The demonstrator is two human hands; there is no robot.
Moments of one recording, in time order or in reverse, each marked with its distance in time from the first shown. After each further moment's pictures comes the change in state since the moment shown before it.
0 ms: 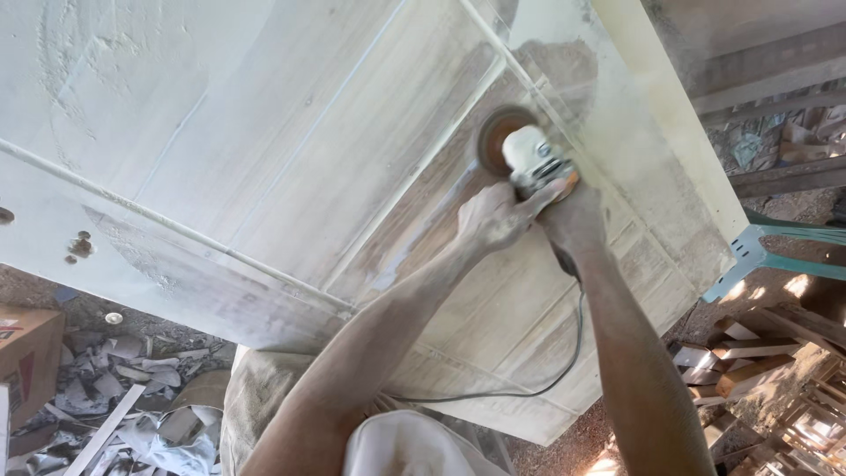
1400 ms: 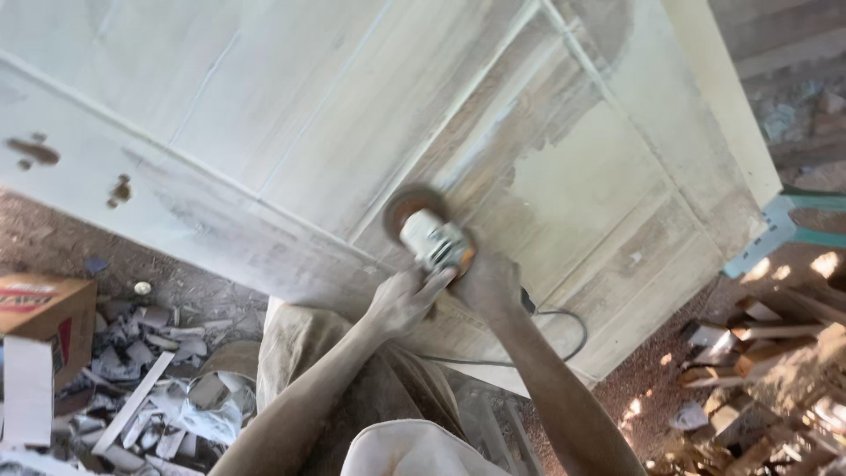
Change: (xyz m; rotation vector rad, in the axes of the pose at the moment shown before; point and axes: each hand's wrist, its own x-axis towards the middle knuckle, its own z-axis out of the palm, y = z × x) left_hand -0.180 -0.153 -0.019 0.016 -0.041 -0.115; right_hand -0.174 -0.046 0.106 -0.209 -0.320 -0.095
